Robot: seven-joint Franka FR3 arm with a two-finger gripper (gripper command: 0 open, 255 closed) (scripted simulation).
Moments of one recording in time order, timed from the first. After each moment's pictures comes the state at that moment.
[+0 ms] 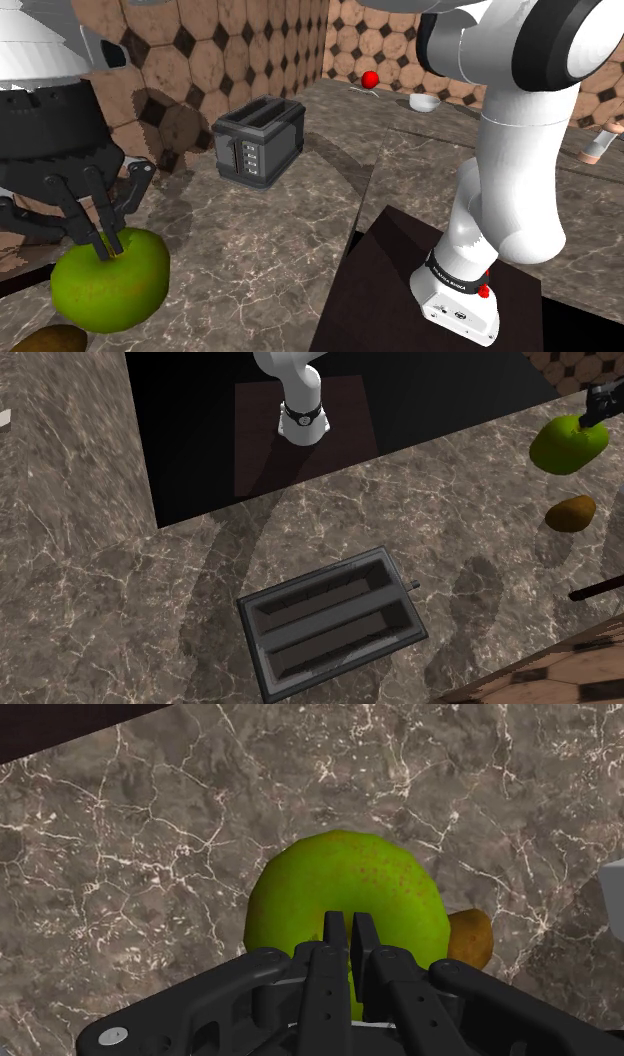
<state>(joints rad) 0.52 0.31 0.46 -1.36 0.02 1.62 1.09</state>
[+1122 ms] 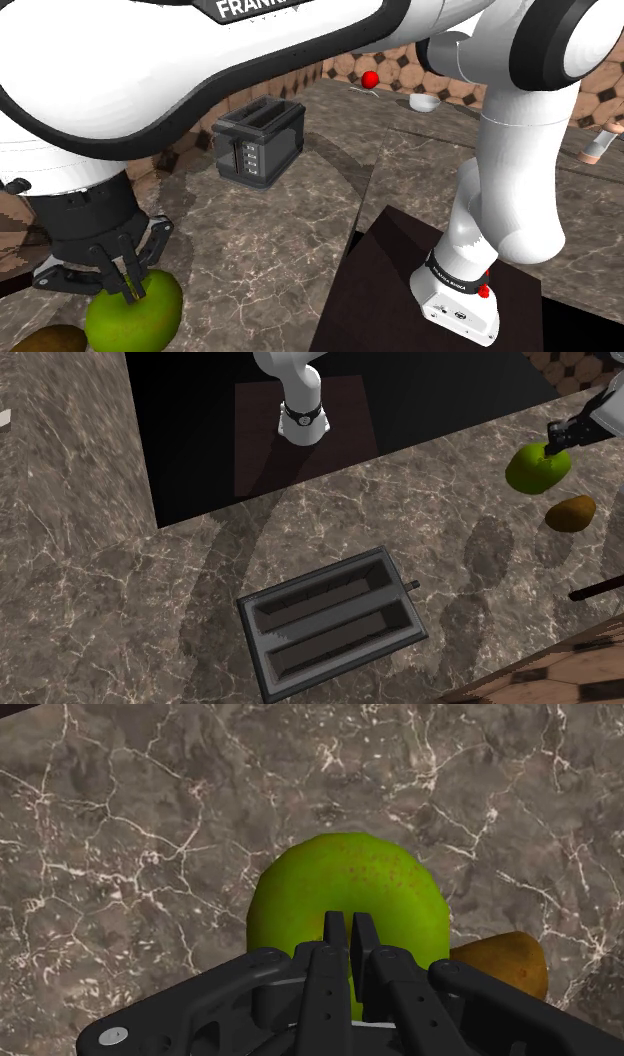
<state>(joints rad) 0.51 0.31 0.46 -1.59 0.02 1.85 1.07</state>
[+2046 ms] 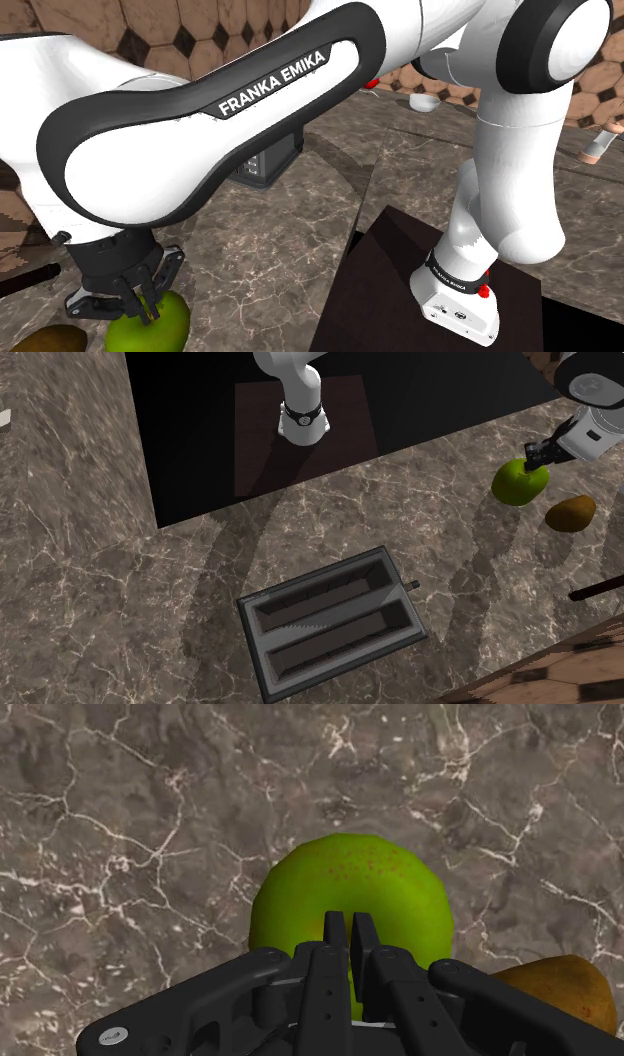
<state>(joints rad) 0.51 0.34 0.45 -1.71 0.01 1.99 1.06</state>
